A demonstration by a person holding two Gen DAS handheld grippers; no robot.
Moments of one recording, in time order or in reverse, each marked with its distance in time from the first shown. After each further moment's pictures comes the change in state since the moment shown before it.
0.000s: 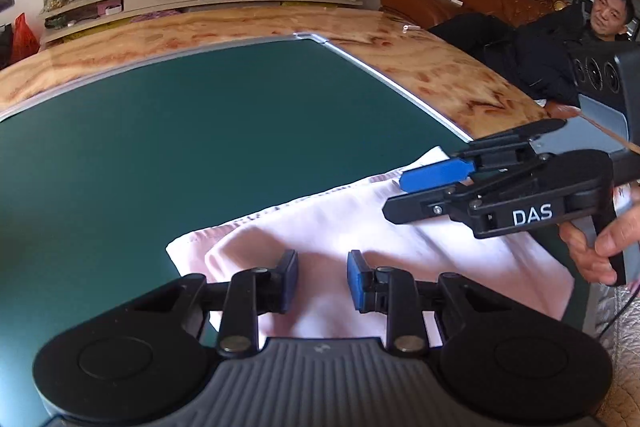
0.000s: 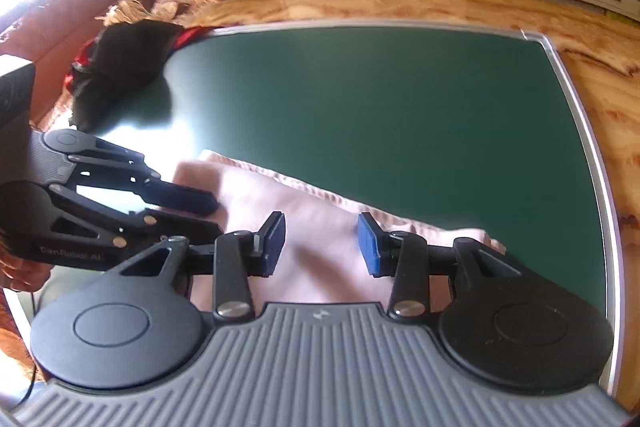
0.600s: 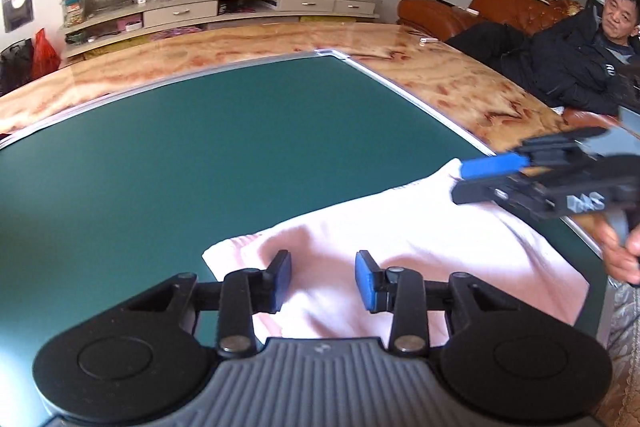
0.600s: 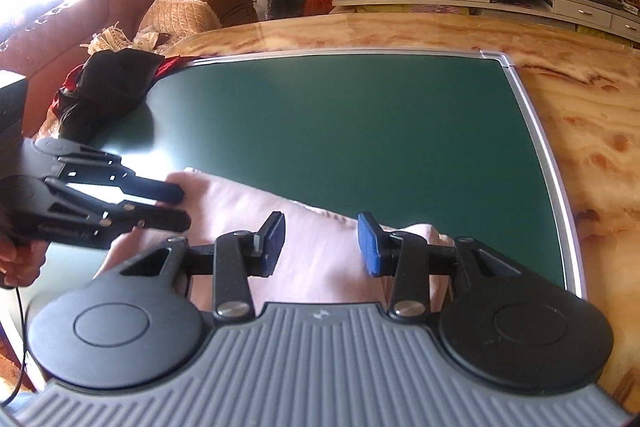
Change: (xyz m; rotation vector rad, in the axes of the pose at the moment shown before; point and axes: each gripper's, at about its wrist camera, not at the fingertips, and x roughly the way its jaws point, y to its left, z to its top) left arm -0.019 0.004 -0.003 -0.007 -0.038 0.076; right arm -0.039 -0.004 -0.019 -0.004 -0.116 -0.030
